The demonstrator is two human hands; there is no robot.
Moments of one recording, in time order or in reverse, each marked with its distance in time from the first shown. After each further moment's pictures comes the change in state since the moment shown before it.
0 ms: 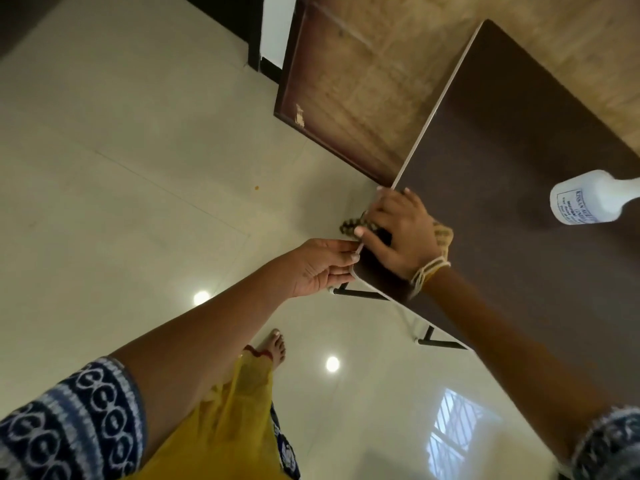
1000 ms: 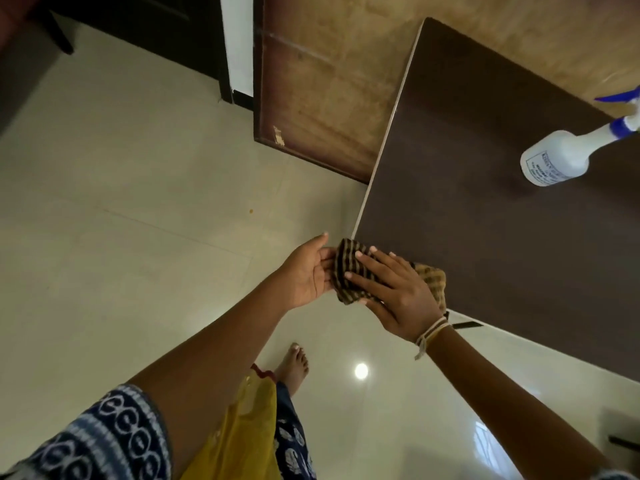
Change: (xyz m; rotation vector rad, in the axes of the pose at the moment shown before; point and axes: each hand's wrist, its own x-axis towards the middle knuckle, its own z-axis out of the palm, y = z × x) left_hand -0.024 0.008 0.014 -0.072 0.104 -0.057; right_hand -0.104 -0.032 0.038 0.084 0.147 -0.093
